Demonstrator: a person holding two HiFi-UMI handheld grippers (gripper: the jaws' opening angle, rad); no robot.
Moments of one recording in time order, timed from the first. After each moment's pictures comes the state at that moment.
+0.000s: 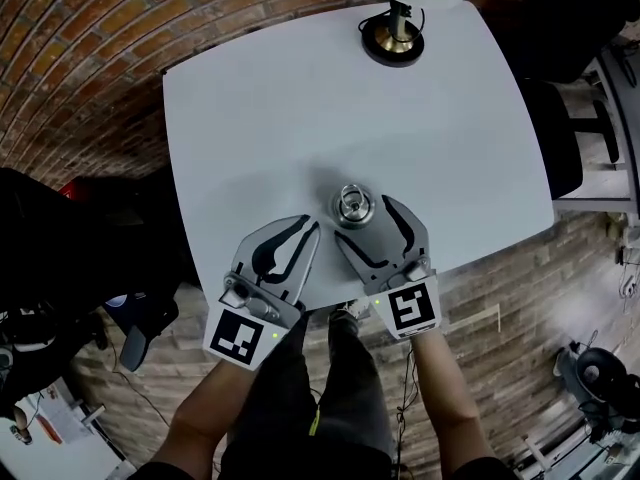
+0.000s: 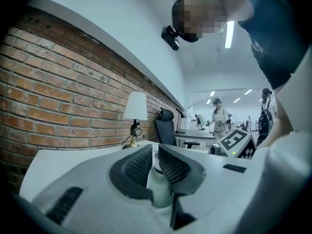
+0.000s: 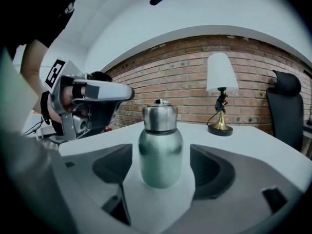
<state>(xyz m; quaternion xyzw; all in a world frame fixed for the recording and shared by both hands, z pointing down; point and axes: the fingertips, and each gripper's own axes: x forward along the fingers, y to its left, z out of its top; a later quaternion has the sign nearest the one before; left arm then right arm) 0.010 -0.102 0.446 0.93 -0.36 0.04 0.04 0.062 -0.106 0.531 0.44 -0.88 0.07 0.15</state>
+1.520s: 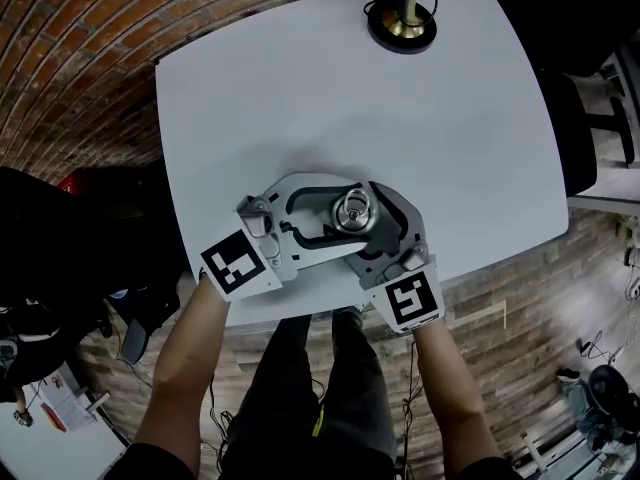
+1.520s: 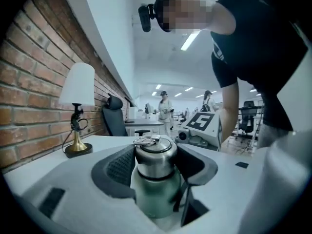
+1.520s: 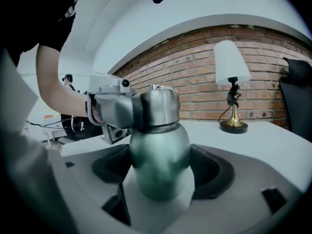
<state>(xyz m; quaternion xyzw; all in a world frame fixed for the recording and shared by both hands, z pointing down) 0.088 -0.108 0.476 0.99 0.01 0.08 -0.06 0.043 -0.125 0.545 0.38 -0.91 0.08 0.13</state>
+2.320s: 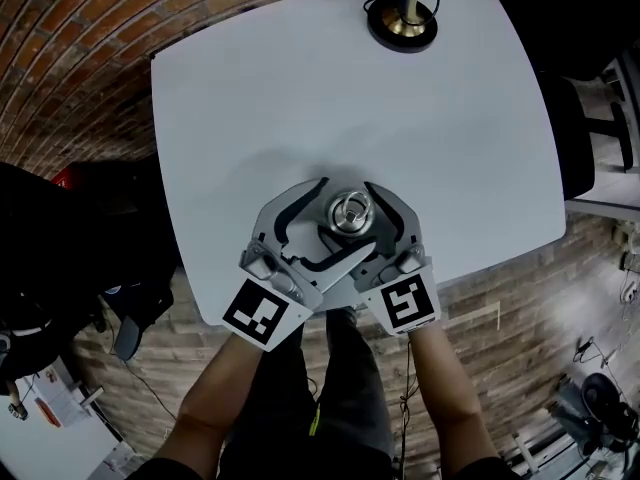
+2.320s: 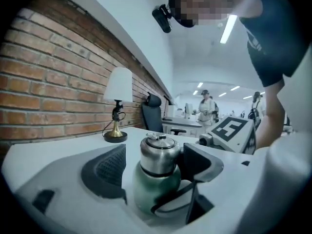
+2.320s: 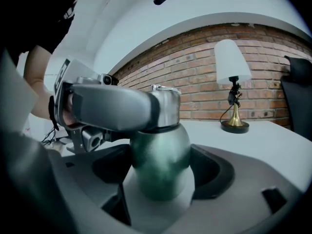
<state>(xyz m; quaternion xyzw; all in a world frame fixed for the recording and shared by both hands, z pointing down) 0.071 -0.124 0.493 0.95 -0.27 0.12 0.06 0.043 -0.125 0.545 0.37 -0.91 0.08 0.13</state>
